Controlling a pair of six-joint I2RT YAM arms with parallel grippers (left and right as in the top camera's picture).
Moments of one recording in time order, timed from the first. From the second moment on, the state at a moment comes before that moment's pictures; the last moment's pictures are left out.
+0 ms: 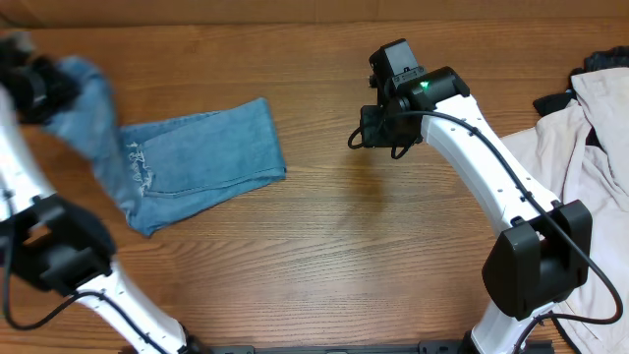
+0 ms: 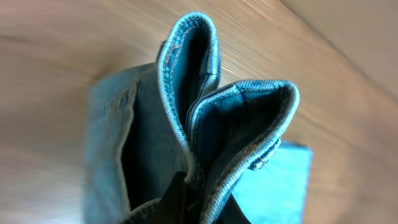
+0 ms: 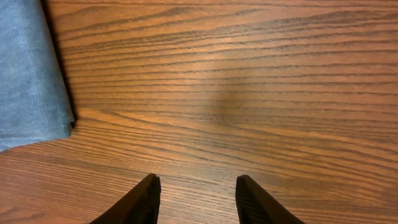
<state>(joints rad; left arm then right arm) 0.47 2.16 2.27 -1.28 0.40 -0.10 0.39 1.89 1.67 -1.06 -0.07 0.33</state>
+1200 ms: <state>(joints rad) -0.05 2.16 2.06 -1.22 0.11 -0.17 0.39 1.89 1.67 -1.06 -0.10 0.33</state>
